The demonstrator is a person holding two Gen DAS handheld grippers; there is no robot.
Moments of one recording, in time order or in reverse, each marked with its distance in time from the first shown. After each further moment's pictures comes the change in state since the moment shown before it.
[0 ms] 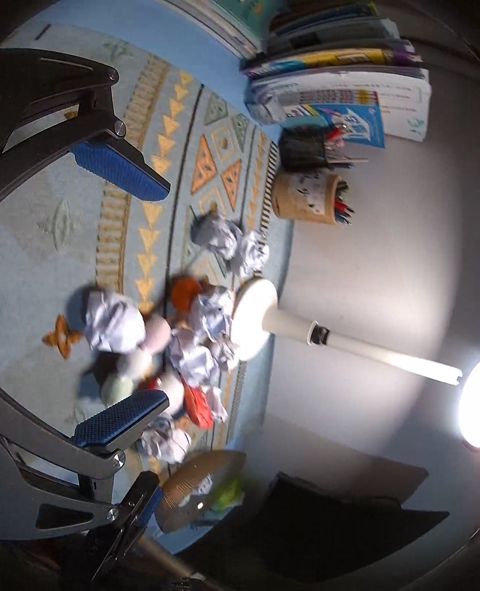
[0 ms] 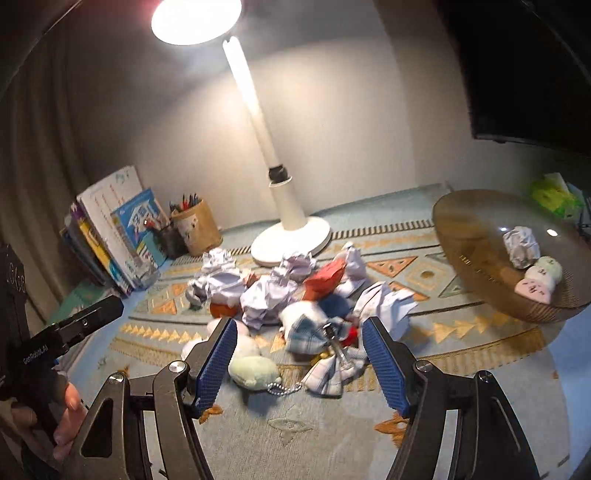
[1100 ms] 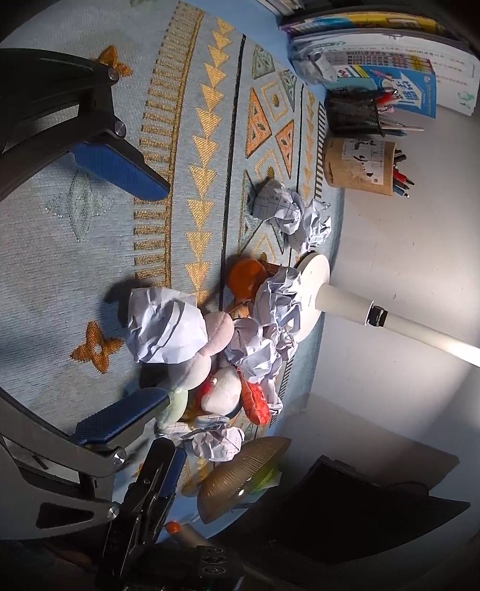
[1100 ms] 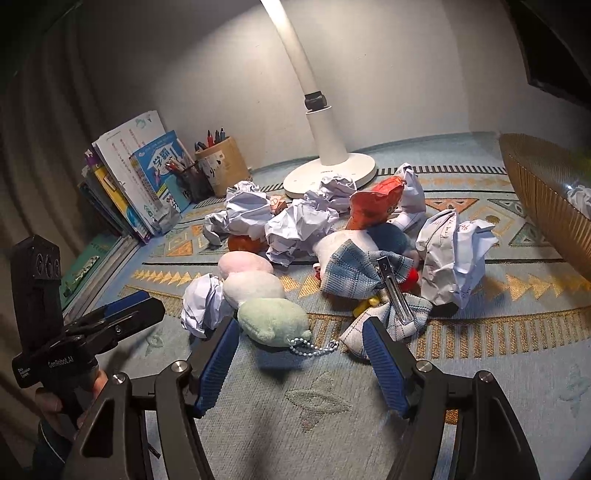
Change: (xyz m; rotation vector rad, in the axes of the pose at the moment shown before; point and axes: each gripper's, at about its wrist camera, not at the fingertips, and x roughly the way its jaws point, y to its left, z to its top) left arm 0.038 0.002 -0.036 0.040 0.122 -0.150; right arm 0.045 0.002 -0.027 -0.031 0.133 0.141
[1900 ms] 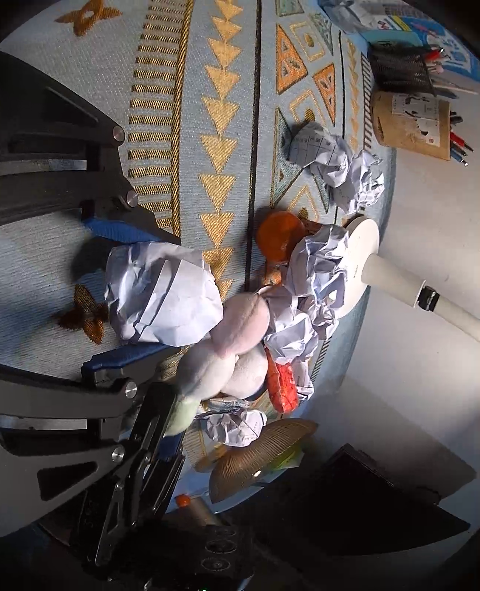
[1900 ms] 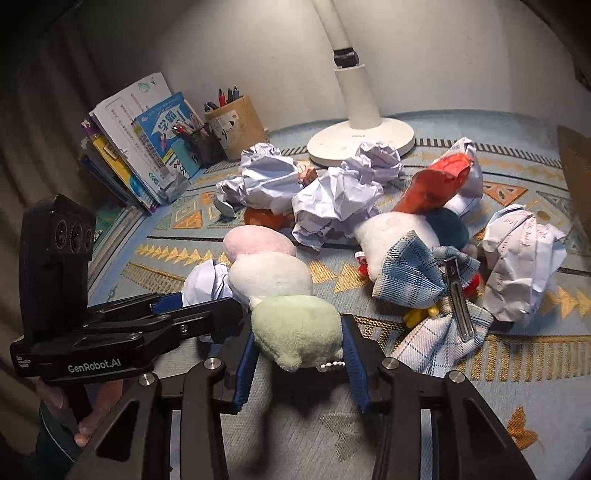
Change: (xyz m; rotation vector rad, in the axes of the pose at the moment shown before) left arm 0.033 -0.002 0.010 -0.056 0.159 -0.140; right arm 0.023 0.021 0.014 -0.015 0.114 0.037
